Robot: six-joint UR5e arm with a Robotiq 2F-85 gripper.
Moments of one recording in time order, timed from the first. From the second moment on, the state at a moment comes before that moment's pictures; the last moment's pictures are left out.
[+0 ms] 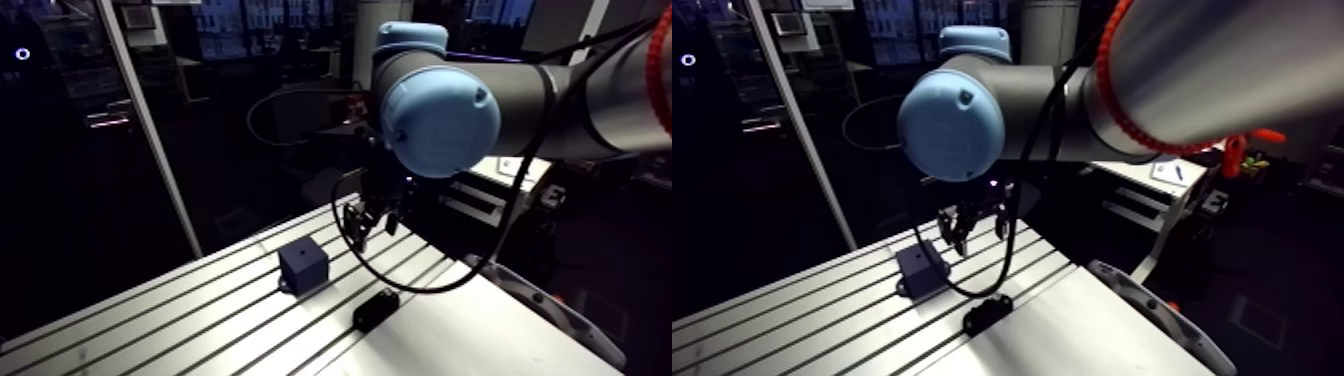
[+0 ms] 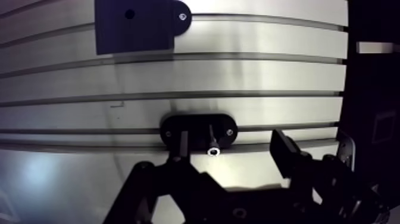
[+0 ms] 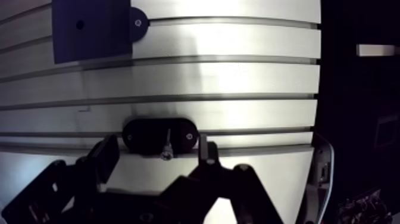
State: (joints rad) arm -0.66 -1.46 2.02 -2.17 -1.55 -2.22
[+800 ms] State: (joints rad) arm -0.68 -1.42 2.06 -2.17 -1.57 -2.22
